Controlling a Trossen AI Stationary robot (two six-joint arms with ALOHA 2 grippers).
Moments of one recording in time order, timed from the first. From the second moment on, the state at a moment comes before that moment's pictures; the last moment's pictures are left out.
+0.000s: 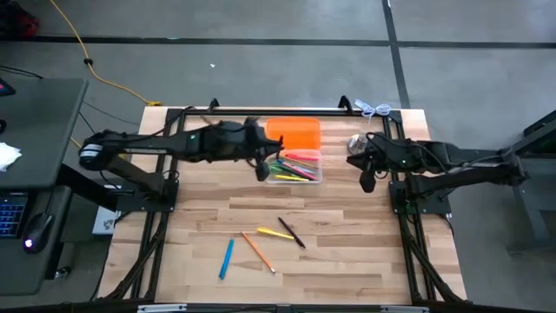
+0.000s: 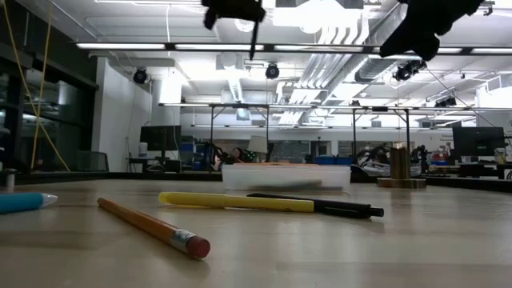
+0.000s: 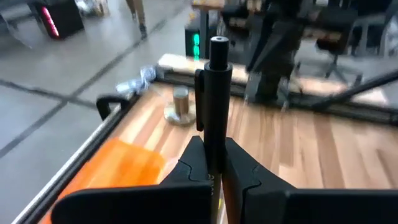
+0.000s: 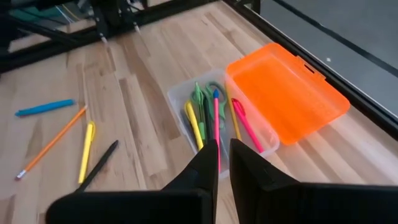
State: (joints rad) left arm 0.06 1.35 1.22 -0.19 -0.22 -0.08; right arm -0.03 0.72 0.77 -0.62 0.25 0.34
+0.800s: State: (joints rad) left arm 0.19 1.75 1.71 -0.66 -0.10 0.10; right arm -0.03 0.38 0.40 -0.38 0.27 0.41
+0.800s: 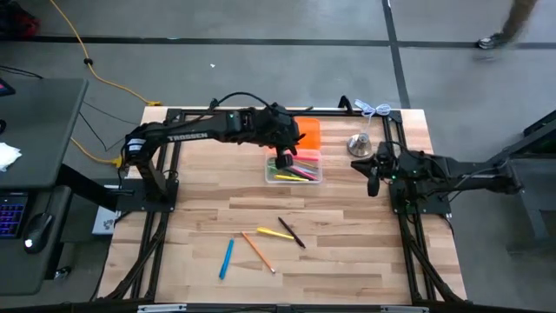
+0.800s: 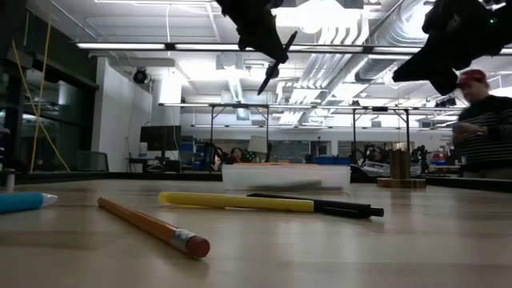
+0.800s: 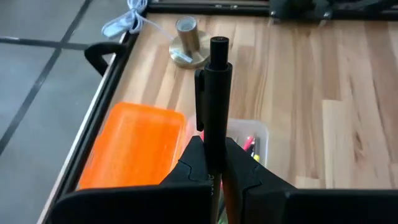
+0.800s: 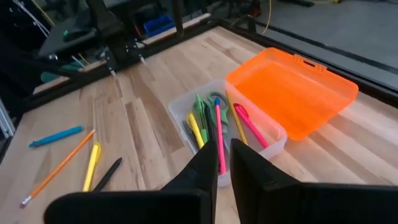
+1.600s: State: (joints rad) left arm 0.20 1.95 1.71 -0.67 -0.03 0.18; right arm -0.03 0.23 0.21 -0.19 0.28 0.48
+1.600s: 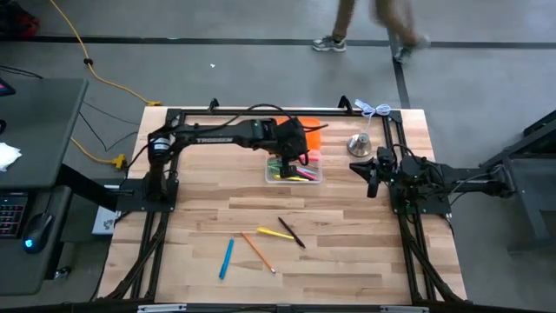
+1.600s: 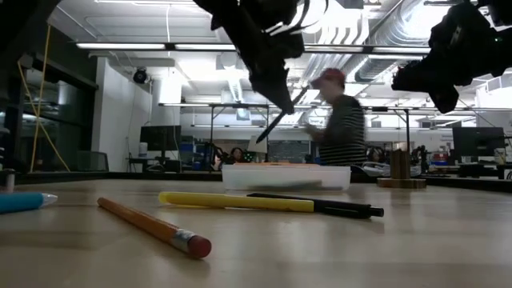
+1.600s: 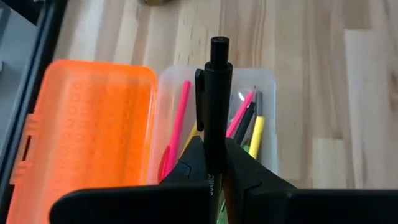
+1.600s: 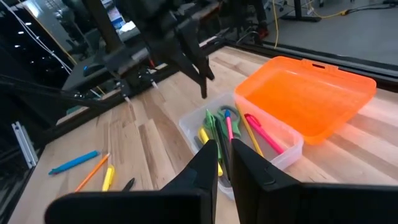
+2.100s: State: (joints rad) left arm 0.20 2.05 1.71 -0.65 -0.01 0.25; right arm -0.03 0.24 0.21 -0.20 0.29 0.47
